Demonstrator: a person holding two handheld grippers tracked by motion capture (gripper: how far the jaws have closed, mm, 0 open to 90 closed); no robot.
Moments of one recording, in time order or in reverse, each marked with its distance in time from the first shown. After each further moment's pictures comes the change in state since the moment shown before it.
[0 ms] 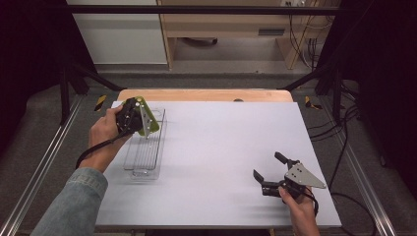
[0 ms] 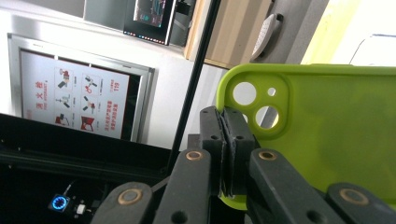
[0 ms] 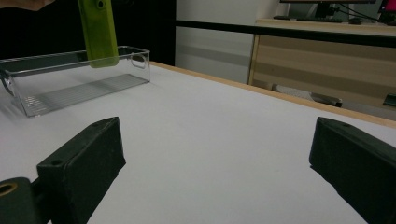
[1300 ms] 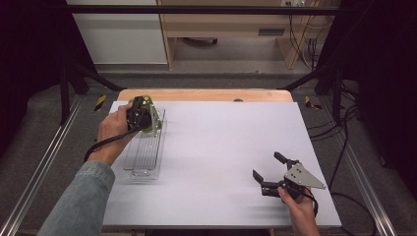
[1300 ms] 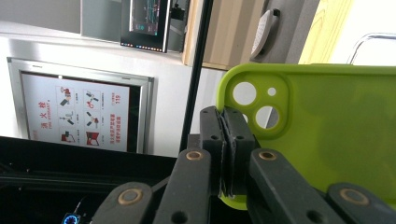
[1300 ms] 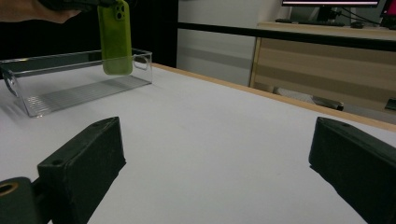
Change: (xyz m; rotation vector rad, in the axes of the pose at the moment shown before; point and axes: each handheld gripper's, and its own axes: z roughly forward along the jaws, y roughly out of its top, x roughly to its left) left arm -0.015 0.012 0.024 -0.002 0.003 0.088; right arm 0.001 0.000 0.000 -0.010 0.007 -0.009
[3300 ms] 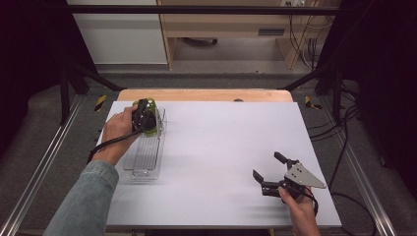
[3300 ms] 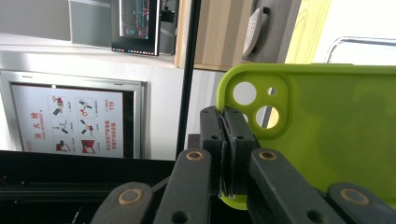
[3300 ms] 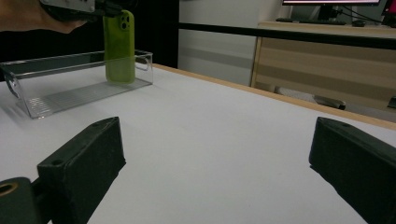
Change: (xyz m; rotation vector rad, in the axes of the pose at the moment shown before) left arm -0.013 0.007 0.006 -0.002 -0.026 0.057; right arm -0.001 0.000 0.000 0.000 0.004 0.011
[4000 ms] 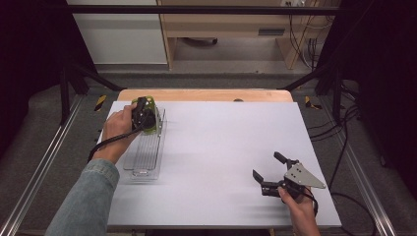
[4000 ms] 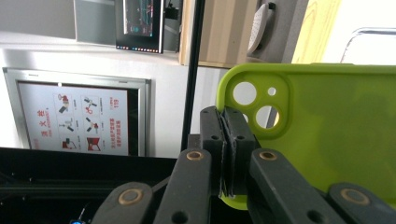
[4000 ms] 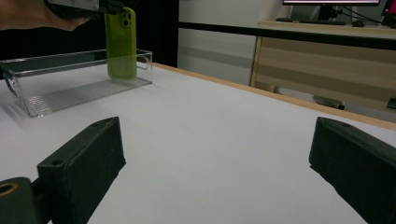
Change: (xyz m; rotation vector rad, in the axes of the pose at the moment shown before) left arm 0.003 -0.002 0.008 0.017 0.018 -0.001; right arm 0.000 0.000 0.000 0.003 -0.002 -0.006
